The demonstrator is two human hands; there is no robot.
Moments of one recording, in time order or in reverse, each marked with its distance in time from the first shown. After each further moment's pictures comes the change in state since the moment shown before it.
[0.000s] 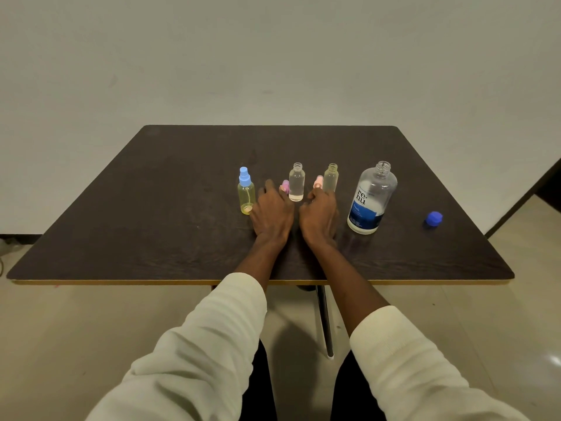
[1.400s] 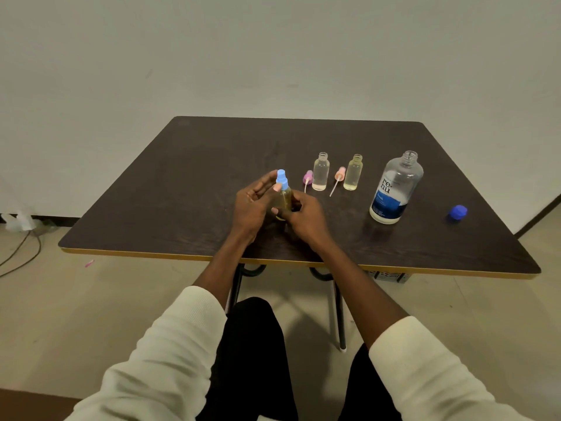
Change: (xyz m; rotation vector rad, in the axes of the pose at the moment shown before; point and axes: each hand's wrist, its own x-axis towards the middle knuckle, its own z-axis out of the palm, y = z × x) left_hand -0.019 -0.067 -0.088 -0.990 -0.262 -0.029; right_hand -0.051 -0.020 0.020 0.466 -0.489 -0.209
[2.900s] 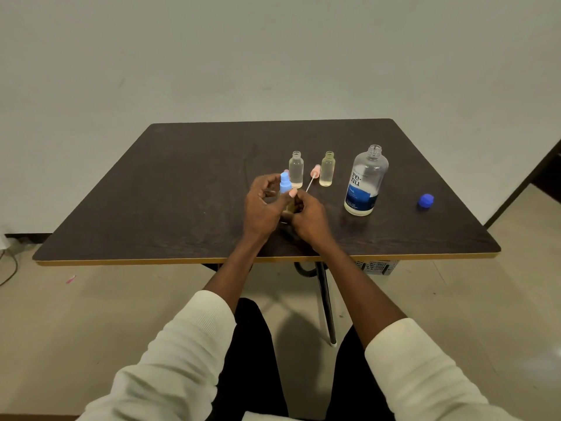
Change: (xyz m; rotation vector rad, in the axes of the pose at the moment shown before) left_hand -0.011 -0.011 0.058 0.258 0.027 0.243; right_hand -0.025 0.000 -0.046 -0.037 0.087 0.103
